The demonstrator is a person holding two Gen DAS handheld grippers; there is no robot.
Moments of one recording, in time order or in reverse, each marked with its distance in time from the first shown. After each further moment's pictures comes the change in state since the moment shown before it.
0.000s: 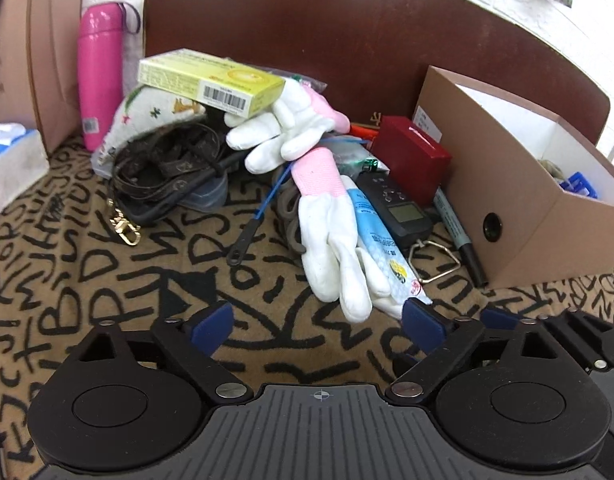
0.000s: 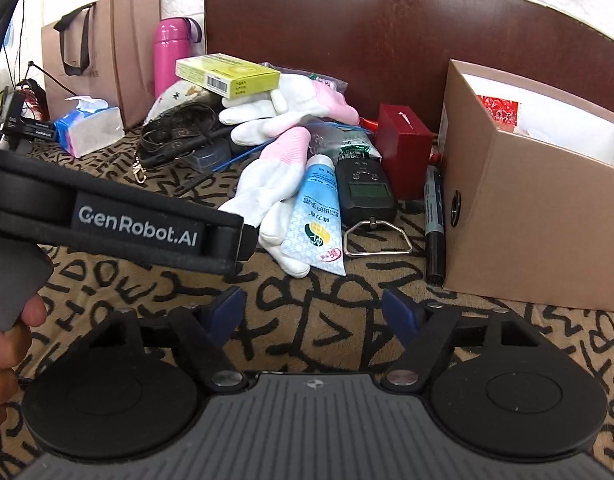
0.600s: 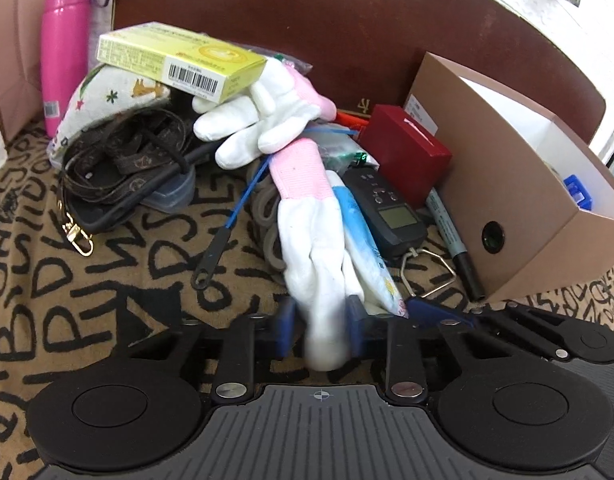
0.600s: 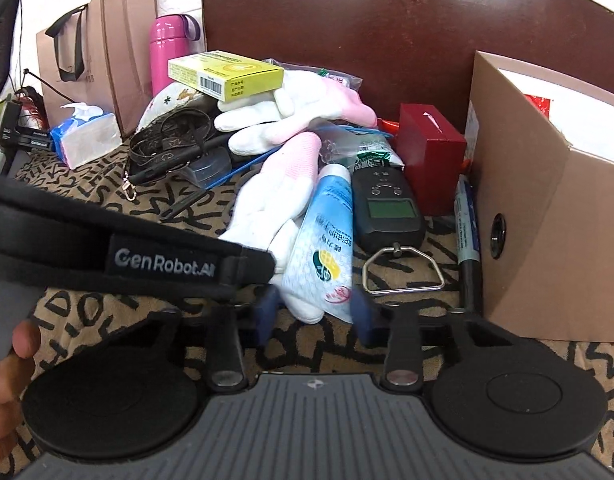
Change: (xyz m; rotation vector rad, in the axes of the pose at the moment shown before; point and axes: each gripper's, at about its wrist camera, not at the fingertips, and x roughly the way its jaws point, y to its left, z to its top) left arm 0.030 0.004 0.017 -0.017 0.065 -0.083; right arm 0.035 -0.001 0.017 0.015 0.006 0.061
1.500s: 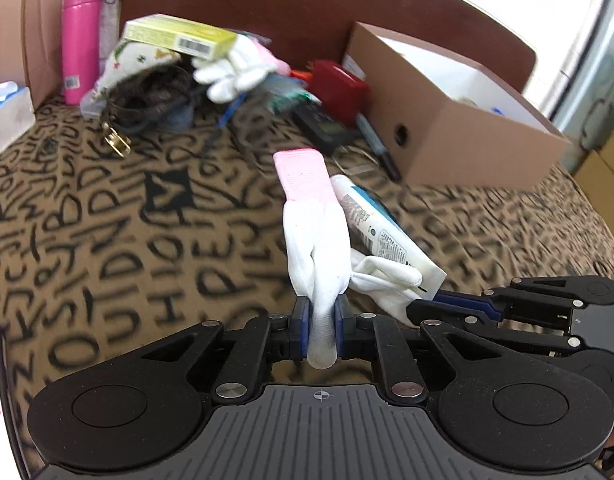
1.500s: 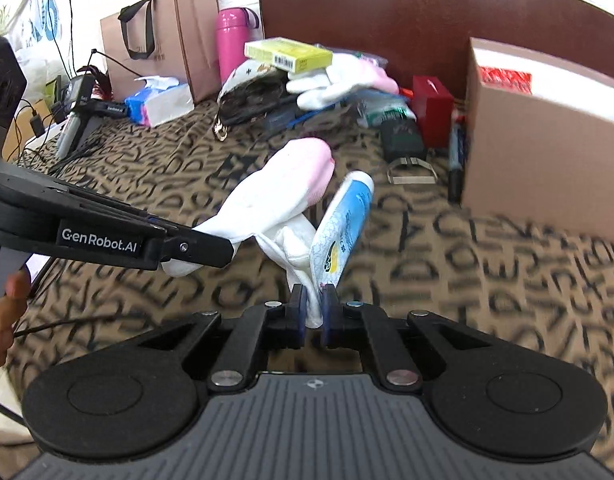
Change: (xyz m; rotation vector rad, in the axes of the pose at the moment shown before) left arm -0.108 -0.017 -0.086 0.096 0.063 -0.086; right arm -0.122 0.009 -0.065 -0.004 0.075 0.097
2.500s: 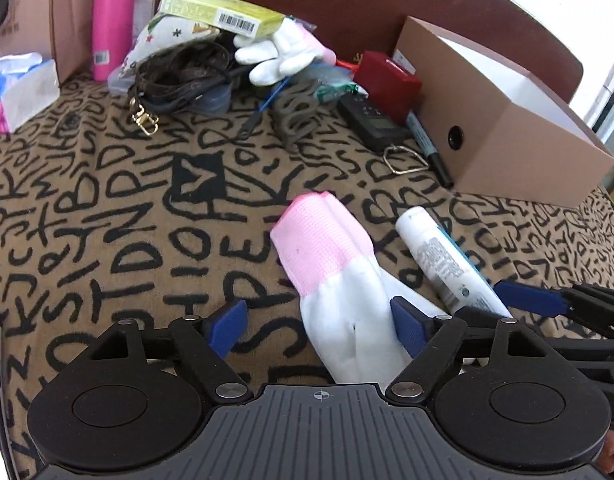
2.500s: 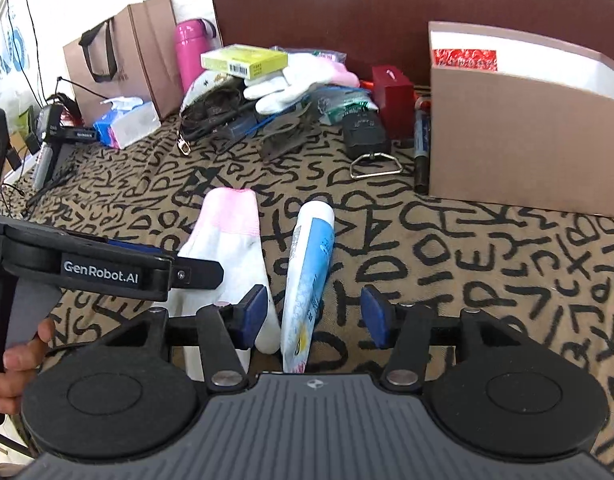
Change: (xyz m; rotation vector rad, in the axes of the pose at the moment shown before) left arm 0.030 0.018 0.012 -0.084 -0.006 0.092; right arm 0.015 -0.018 0.010 0.105 -0.003 -0.042
